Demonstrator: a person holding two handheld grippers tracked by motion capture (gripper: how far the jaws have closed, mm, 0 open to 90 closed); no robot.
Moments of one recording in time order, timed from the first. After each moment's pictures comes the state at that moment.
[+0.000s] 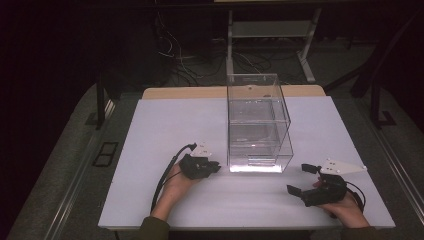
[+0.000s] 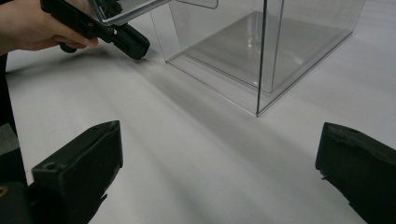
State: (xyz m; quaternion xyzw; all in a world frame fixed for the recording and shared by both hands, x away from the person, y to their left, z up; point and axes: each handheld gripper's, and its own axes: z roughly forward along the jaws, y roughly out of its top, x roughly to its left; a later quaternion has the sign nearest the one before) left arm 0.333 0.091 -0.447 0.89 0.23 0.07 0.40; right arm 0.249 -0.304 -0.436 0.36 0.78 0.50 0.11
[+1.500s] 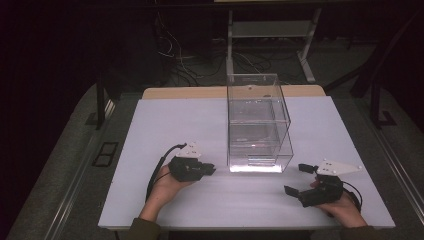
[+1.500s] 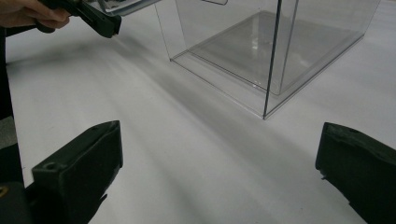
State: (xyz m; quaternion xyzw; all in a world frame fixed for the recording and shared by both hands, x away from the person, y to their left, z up) left arm 0.316 0.115 -0.419 0.88 0.21 0.04 0.43; right arm 0.251 -0.299 -0.440 0.35 0.79 0.50 0.11
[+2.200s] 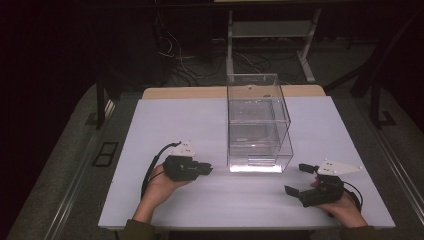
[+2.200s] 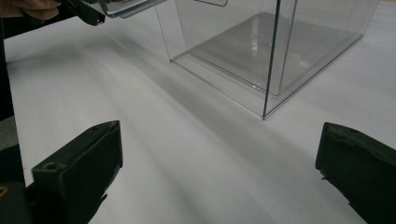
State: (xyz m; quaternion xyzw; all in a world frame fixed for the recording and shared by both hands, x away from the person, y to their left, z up) left arm 0.310 0.126 -0.403 0.87 0.21 0.03 0.44; right arm 0.250 -0.300 -0.439 0.35 0.78 0.50 0.11
